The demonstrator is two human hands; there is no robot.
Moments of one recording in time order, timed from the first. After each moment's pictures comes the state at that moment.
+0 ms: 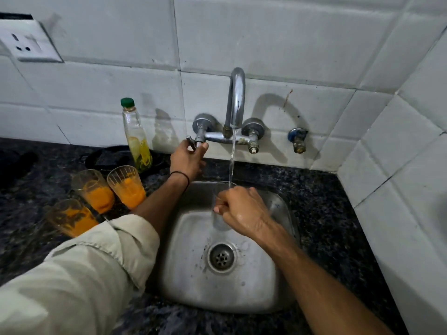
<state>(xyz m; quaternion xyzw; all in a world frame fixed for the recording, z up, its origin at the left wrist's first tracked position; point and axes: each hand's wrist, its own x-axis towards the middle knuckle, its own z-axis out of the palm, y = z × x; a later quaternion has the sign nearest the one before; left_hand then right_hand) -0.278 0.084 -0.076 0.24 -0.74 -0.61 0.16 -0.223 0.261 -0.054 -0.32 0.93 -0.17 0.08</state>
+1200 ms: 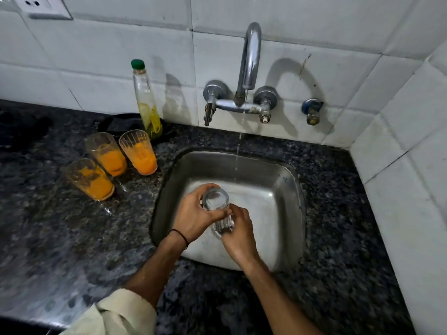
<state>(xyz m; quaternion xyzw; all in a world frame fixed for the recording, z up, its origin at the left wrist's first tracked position) -0.116 0.142 -0.149 0.13 -0.81 -0.56 0.11 -0.136 0.272 -0.197 -0.08 0.88 -0.44 0.14</state>
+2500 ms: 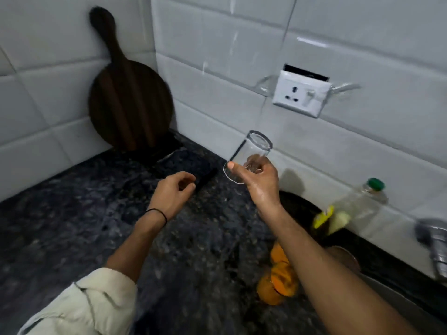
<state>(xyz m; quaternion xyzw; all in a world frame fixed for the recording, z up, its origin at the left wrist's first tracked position) -0.028 -0.386 -0.091 0.35 -0.81 -0.42 0.23 -0.190 -0.250 -0.048 -0.25 0.74 -0.61 0.13</state>
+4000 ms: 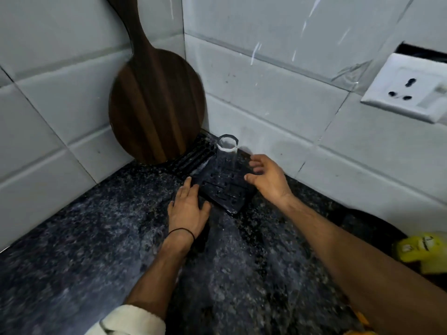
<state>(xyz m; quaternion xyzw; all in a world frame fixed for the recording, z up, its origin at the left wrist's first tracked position) -0.030 -0.513 -0.174 0.45 -0.84 -0.30 0.09 -0.223 -0.421 -0.121 -0.32 0.81 -0.45 0.22</state>
